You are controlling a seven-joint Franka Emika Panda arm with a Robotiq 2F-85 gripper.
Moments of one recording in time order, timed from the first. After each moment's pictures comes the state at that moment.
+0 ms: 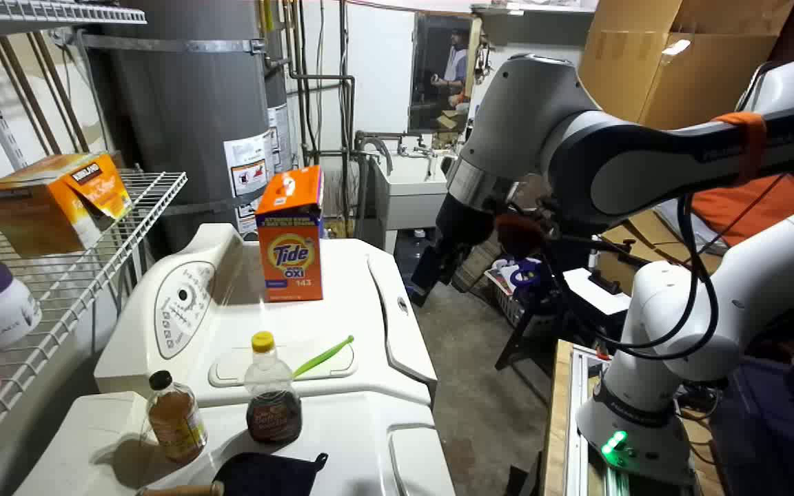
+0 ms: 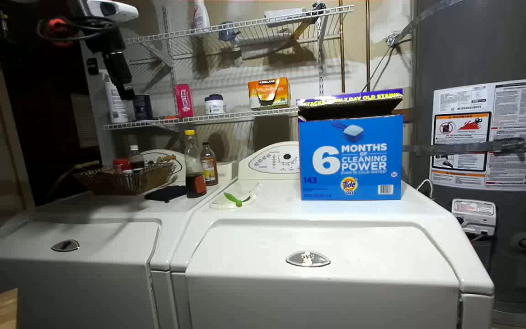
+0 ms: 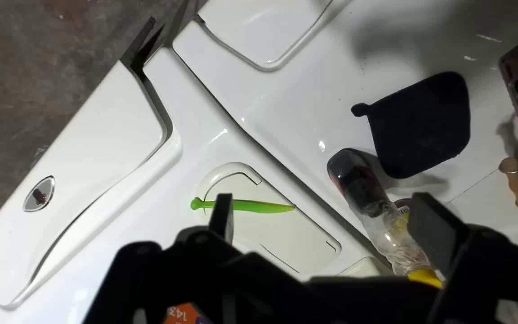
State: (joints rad) arm 0.11 -0.62 0.34 -2.42 0.19 2.10 0.52
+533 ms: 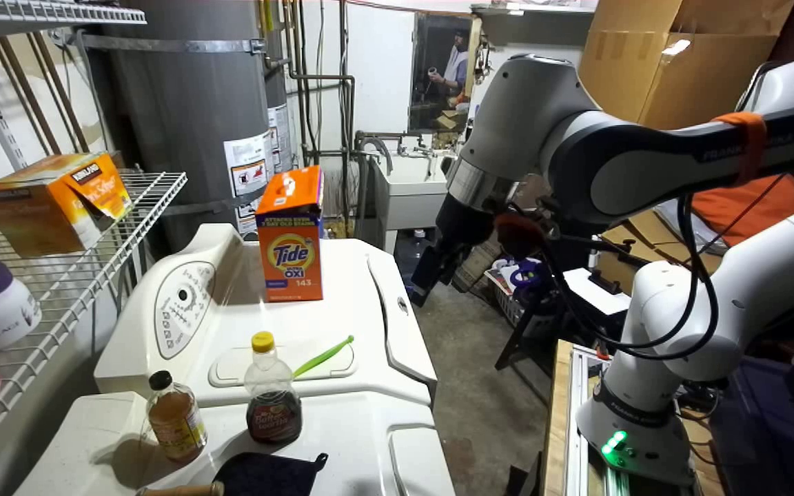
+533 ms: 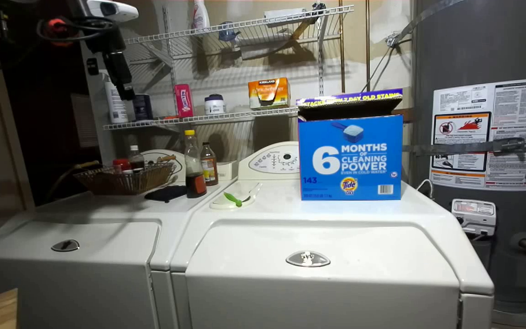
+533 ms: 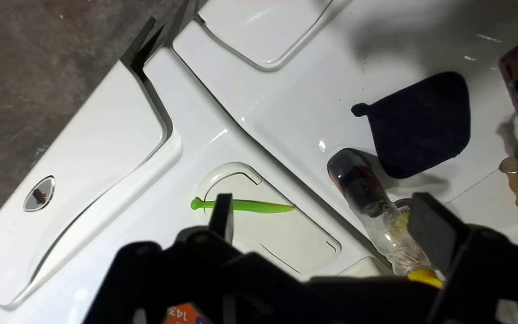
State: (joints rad) arm 0.11 -0.62 0.34 -2.42 0.19 2.10 0.52
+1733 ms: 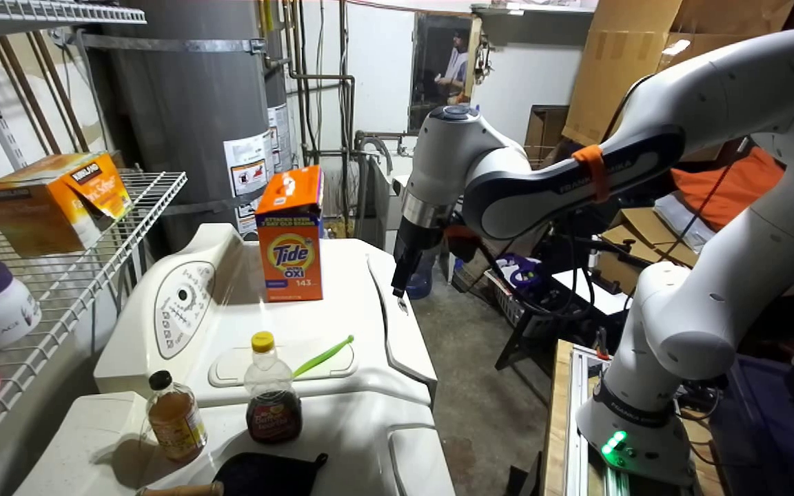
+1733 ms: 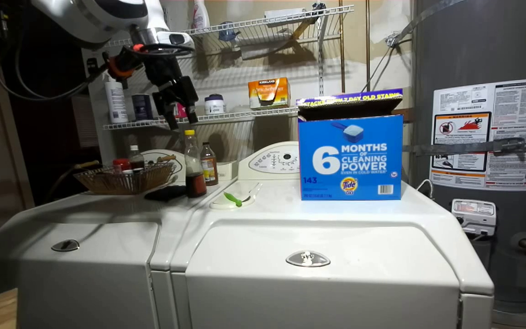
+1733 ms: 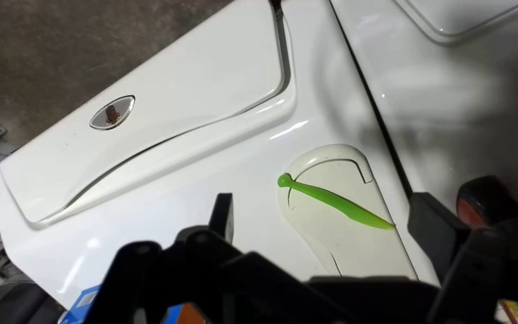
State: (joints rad) arm 0.02 -0.34 0.23 -2.38 -0.12 2.23 0.23
